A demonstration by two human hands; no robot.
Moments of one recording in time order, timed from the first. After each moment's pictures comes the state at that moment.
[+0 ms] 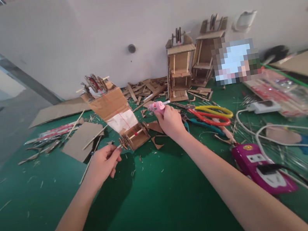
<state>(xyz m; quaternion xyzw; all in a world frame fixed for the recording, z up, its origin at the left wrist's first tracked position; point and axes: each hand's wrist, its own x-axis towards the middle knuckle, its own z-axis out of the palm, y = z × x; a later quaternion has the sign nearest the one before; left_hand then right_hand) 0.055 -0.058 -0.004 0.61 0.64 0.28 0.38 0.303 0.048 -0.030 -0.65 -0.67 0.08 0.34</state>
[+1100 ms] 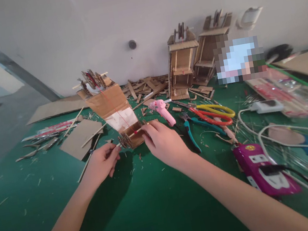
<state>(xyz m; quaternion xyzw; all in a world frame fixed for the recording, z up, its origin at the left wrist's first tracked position) 0.053 -0.059 -0.004 0.64 0.63 0.27 0.35 0.277 -0.039 0.003 -0.48 -0.82 0.05 0.31</state>
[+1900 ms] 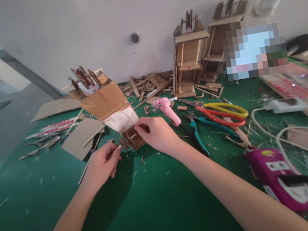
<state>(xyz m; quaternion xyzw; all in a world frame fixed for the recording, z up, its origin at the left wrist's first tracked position) 0.052 -0.058 -0.006 0.64 0.63 0.28 0.34 0.257 -0.001 0.006 -0.45 -0.77 0.26 0.38</state>
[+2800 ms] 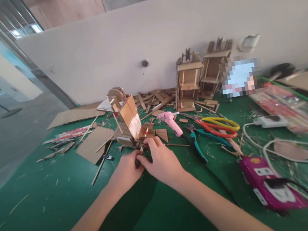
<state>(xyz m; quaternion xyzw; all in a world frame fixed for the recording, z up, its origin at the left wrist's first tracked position) 0.088 -0.065 -0.004 0.77 0.58 0.21 0.18 0.242 -0.055 -0.010 -0.52 -0.77 0.18 0.33</state>
